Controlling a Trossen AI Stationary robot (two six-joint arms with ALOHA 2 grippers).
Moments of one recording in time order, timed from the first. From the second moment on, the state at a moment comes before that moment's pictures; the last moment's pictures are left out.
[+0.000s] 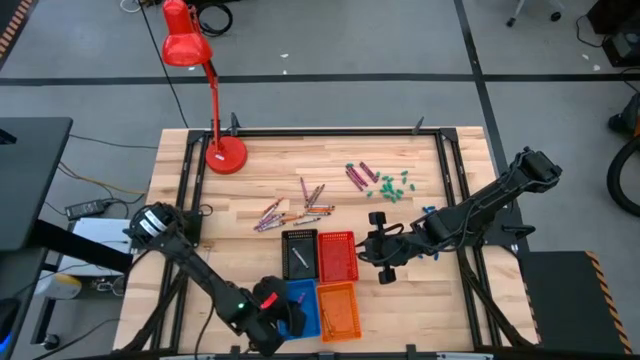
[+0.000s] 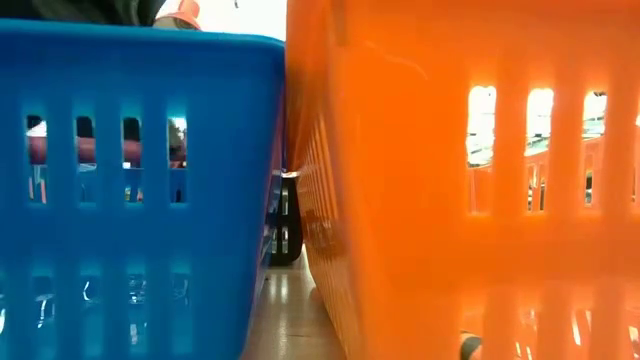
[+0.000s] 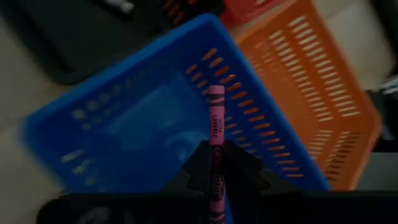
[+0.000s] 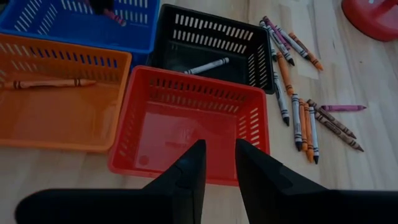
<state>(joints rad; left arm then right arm) -0.77 1.94 1.30 -0.49 -0.62 -1.76 0.46 1.39 0.89 -0.31 0.40 0.08</state>
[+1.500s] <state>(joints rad) -0.71 1.94 1.42 -0.60 -0.47 -1.65 0.46 1.39 0.89 -0.31 0.40 0.08</state>
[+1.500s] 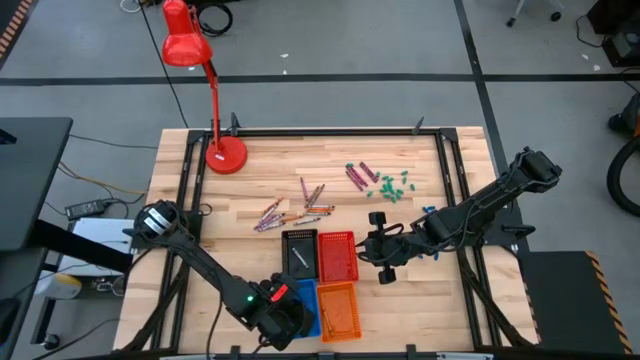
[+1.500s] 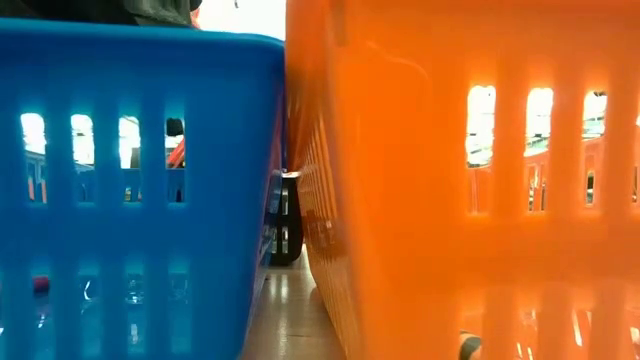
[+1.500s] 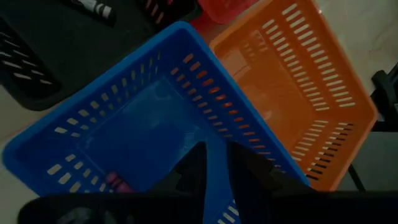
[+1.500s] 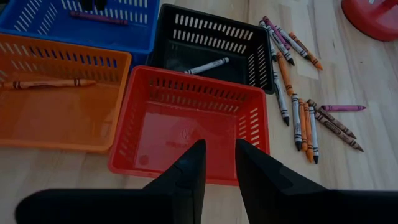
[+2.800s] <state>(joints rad) -0.69 1.85 1.30 -1.51 -0.43 -1.49 0.46 1.39 0.68 0.09 0.45 -0.10</state>
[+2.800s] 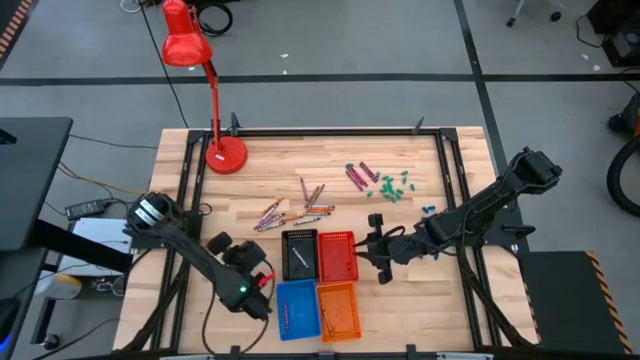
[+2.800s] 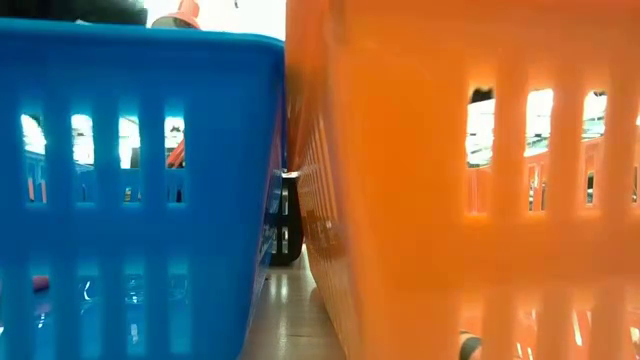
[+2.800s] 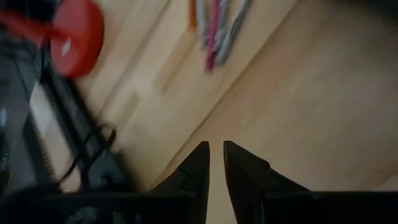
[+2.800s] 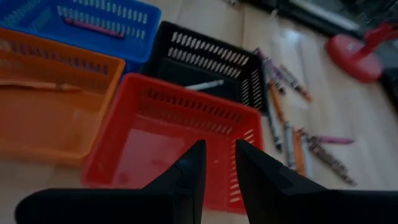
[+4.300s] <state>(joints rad) -0.83 1.26 0.58 -1.02 -0.03 -2.11 0.04 1.38 0.74 0.21 -0.11 -0.19</state>
